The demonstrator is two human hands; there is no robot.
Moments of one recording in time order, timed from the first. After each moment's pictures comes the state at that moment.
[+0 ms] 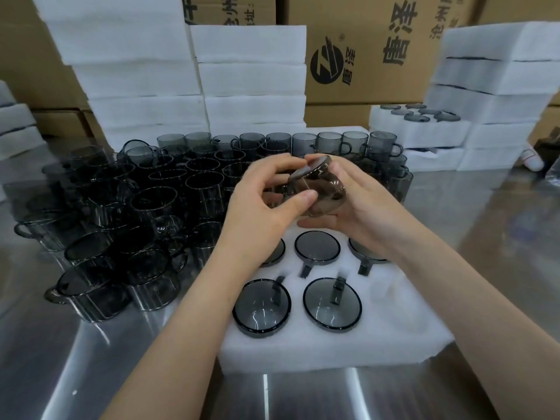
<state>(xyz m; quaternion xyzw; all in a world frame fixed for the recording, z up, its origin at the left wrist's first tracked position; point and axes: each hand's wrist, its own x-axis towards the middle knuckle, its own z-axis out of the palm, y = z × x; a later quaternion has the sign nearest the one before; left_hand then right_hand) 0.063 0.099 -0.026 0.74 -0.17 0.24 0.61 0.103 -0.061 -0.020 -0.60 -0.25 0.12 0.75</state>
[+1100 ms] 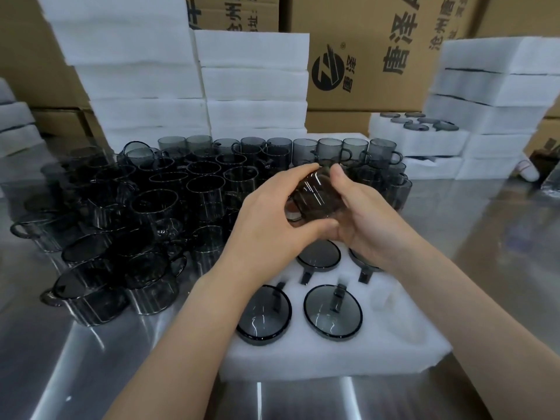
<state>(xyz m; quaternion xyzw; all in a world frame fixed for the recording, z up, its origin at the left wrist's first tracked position) 0.055 0.094 -0.024 0.83 -0.19 0.24 0.47 0.105 -0.060 -0.021 -0.61 -0.22 0.15 0.75</state>
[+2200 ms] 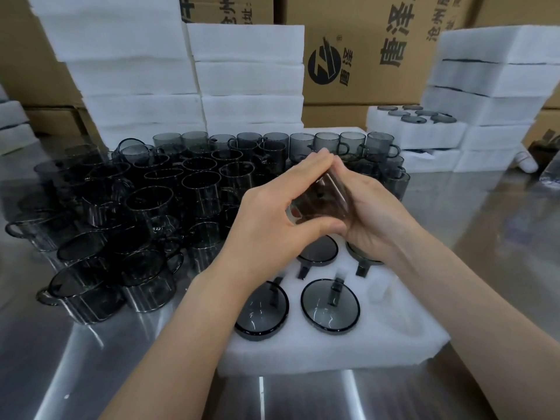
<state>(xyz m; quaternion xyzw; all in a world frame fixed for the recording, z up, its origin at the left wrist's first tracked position) 0.047 0.088 -0.021 0.79 -0.25 0.25 0.50 0.106 -0.060 -0.019 -0.52 -0.18 0.16 0.82</state>
